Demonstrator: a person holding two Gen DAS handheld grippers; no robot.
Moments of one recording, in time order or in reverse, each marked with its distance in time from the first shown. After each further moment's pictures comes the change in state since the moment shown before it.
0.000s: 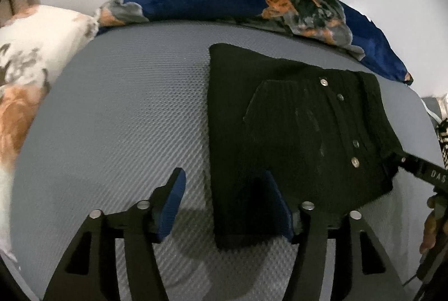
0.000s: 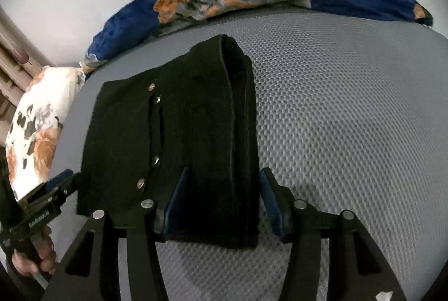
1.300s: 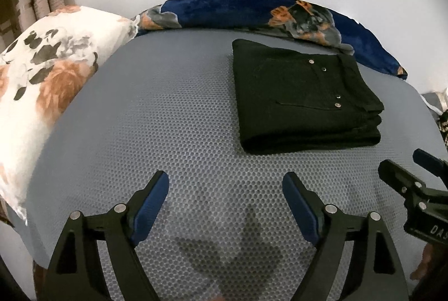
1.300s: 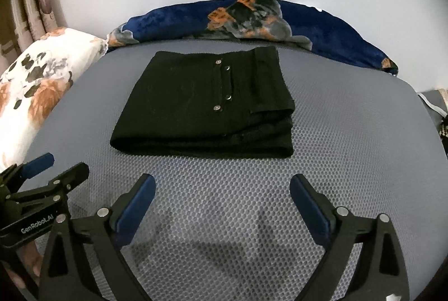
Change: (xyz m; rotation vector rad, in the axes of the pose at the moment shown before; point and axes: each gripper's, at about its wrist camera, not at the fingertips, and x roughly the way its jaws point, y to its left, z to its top) left arm -0.077 0.008 -0.096 -0.014 -0.106 0.072; right arm -0.073 0.108 -0.121 -0.217 -0.169 -0.217
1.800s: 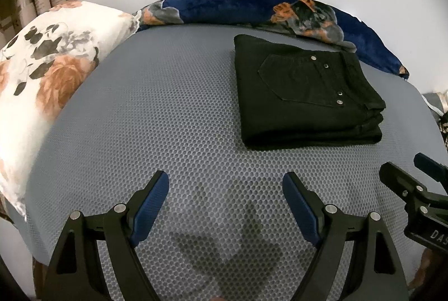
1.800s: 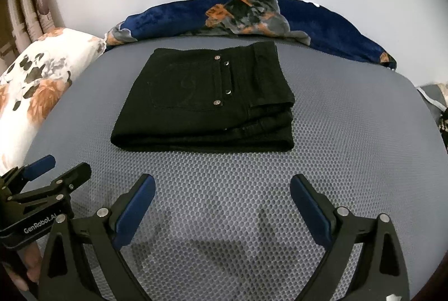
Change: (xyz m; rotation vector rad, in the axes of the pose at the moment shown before) left arm 0.002 0.000 -0.002 -0.009 0.020 0.003; right arm 0.001 -0.001 -0.003 0.020 0.018 0.002
